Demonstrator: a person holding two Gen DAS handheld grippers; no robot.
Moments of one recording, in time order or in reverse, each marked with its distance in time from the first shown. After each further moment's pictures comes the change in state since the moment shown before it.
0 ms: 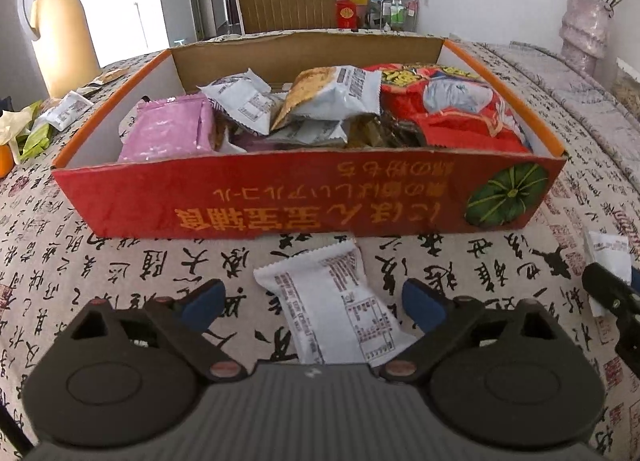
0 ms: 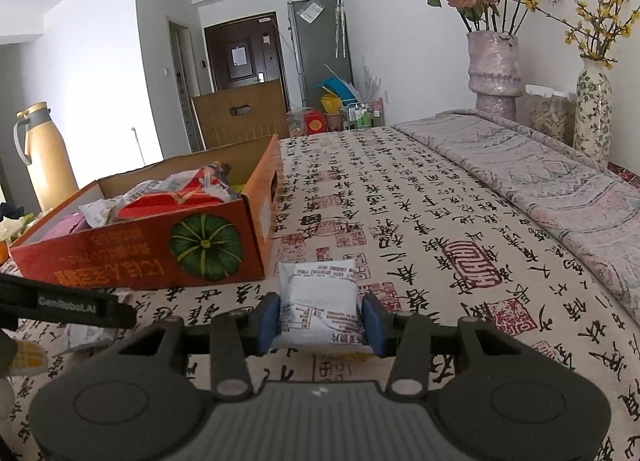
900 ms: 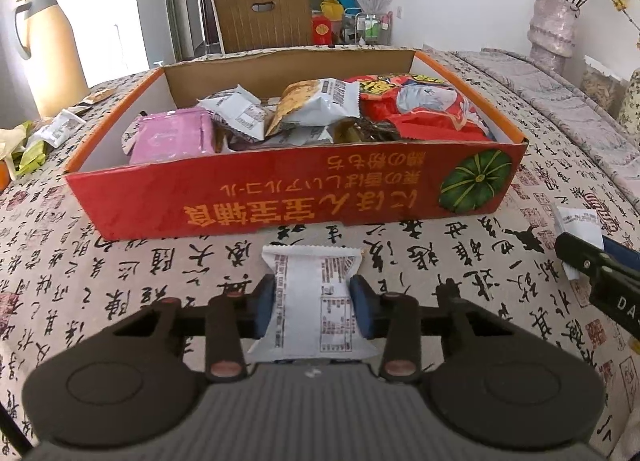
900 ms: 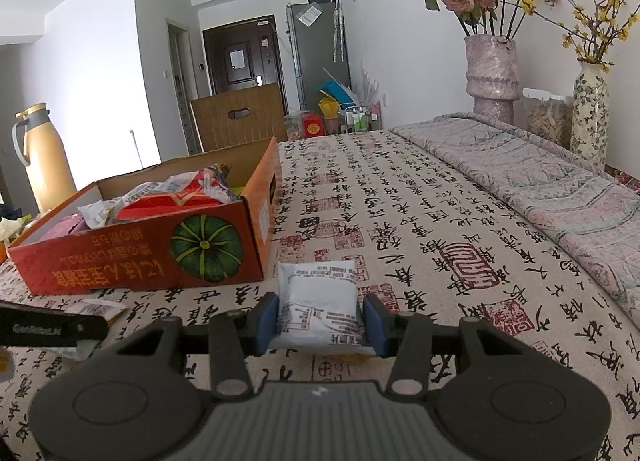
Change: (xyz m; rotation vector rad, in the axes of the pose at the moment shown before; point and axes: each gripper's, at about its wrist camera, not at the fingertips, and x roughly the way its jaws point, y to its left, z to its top) left arm -0.028 0.008 -0.019 0.049 -0.058 -0.060; right arm -0.003 0.001 -0.001 -0.004 -0.013 -0.018
